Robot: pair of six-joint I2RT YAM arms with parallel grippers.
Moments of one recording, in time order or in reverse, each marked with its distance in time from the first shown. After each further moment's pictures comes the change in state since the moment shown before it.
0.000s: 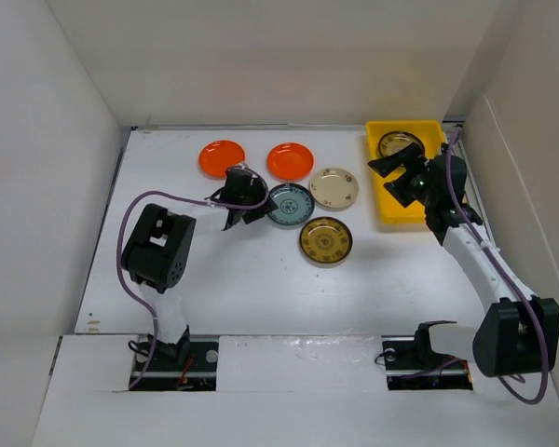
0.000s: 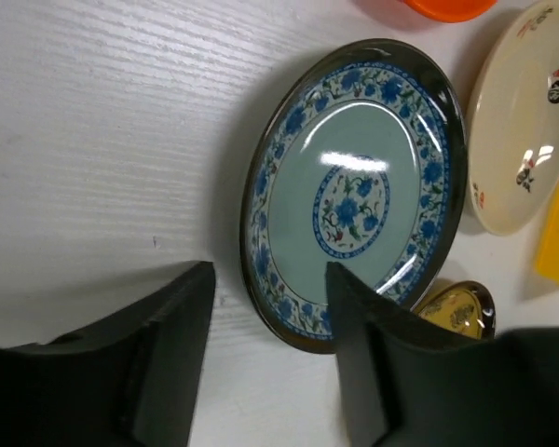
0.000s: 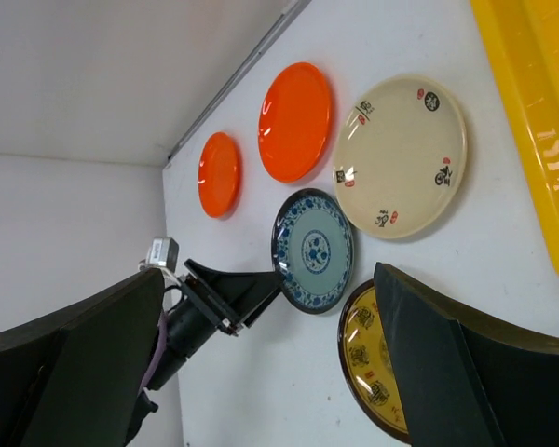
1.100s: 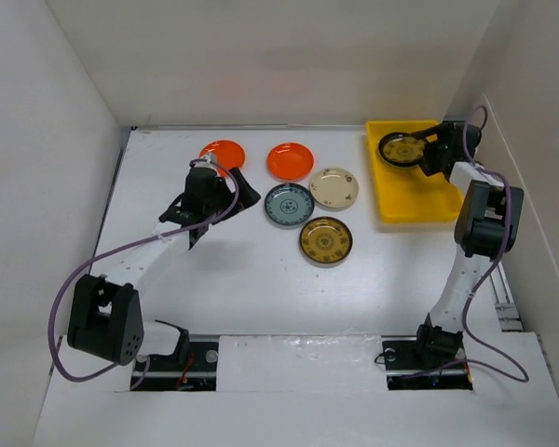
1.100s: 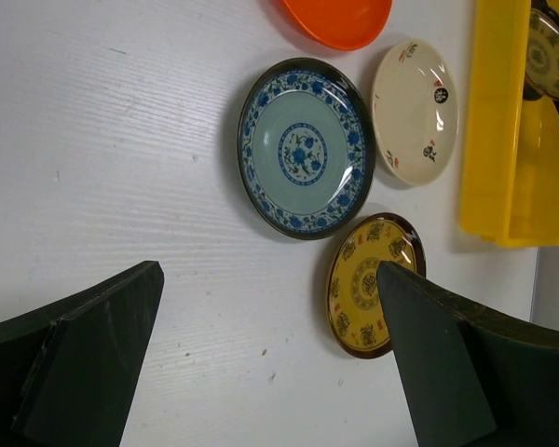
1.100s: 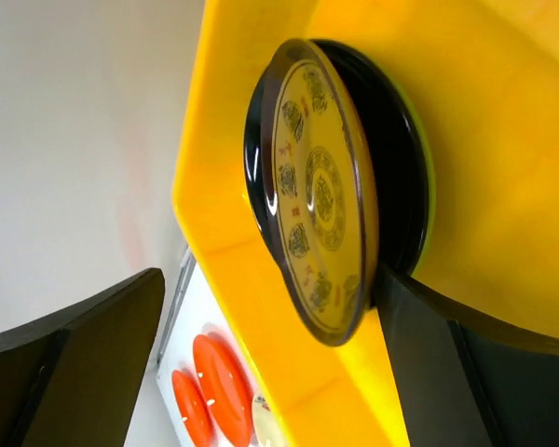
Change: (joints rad) left arm 0.079 -0.524 -0.145 -0.225 -0.010 0.077; right arm -0.318 0.916 0.644 0.104 -0.002 0.130
